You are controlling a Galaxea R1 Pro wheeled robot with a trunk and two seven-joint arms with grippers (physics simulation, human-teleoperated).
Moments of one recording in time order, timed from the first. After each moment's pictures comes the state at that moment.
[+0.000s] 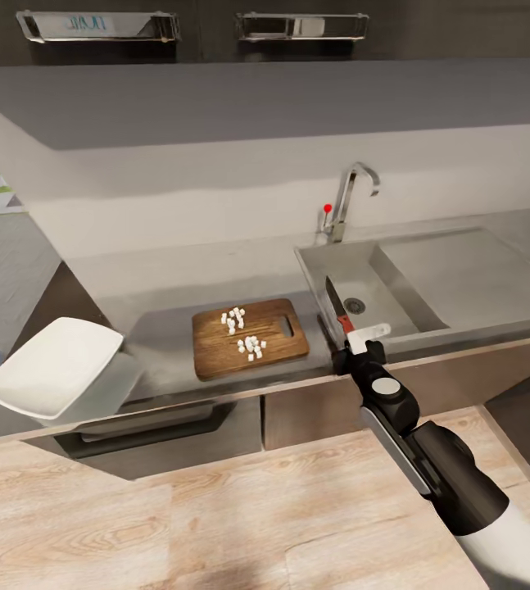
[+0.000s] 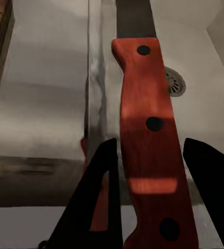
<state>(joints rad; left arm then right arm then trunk) 0.39 0.03 0.04 -0.78 0.15 0.03 0.02 -0.66 -0.22 0.51 -1.54 -0.26 0.67 -0.43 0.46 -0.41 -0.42</state>
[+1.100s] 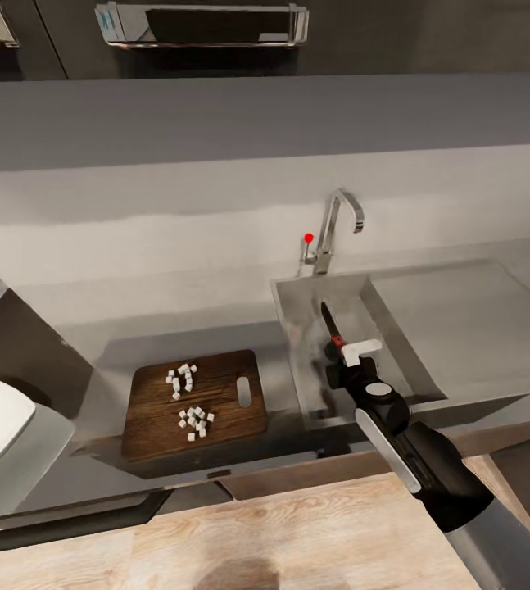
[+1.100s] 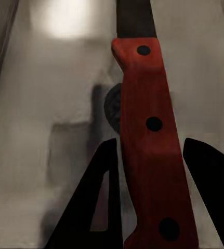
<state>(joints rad) 0.39 0.03 0.04 -0.78 0.15 0.03 0.02 -0.66 -0.19 0.51 -1.42 -0.37 0.66 -0.42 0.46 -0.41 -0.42</state>
